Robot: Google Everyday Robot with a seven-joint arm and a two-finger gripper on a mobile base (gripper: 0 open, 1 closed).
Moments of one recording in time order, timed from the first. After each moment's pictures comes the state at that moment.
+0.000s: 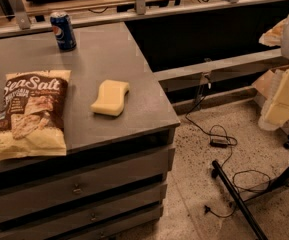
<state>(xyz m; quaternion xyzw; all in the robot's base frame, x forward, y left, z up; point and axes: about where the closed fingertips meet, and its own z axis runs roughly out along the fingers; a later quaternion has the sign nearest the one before) 0.438 -0.215 0.983 -0.60 0.78 -0.04 0.17</state>
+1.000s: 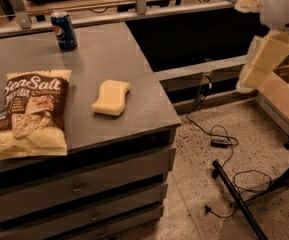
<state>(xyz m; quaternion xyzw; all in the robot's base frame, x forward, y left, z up) 0.503 -0.185 1.014 -0.65 0.72 -0.04 0.26</state>
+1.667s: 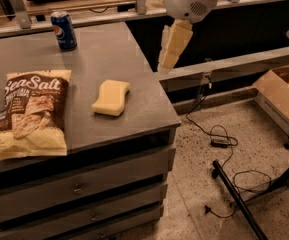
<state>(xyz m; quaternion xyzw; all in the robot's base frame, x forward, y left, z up) 0.584 -0.030 0.991 -0.74 0.60 0.07 0.30</state>
